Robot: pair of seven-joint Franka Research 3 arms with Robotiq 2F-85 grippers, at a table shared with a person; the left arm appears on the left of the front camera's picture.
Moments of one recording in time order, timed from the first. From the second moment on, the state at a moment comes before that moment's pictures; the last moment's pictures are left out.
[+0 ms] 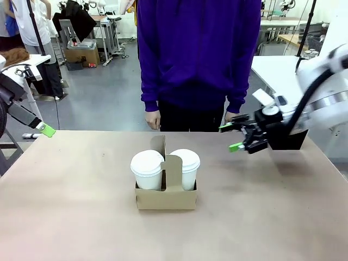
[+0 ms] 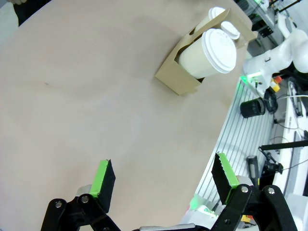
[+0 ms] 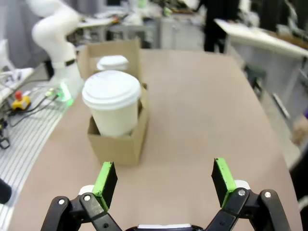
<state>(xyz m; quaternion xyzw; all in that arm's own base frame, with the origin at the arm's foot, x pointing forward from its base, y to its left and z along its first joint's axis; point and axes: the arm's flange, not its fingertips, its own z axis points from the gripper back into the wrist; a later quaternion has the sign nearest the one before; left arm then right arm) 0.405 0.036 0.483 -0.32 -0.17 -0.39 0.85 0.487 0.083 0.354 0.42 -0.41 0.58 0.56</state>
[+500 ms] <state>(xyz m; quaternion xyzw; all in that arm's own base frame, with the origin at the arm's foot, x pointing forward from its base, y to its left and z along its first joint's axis) 0.405 0.036 0.483 -0.32 -0.17 -0.39 0.85 0.426 -0.013 0.376 0.34 -0.37 0.47 0.73</state>
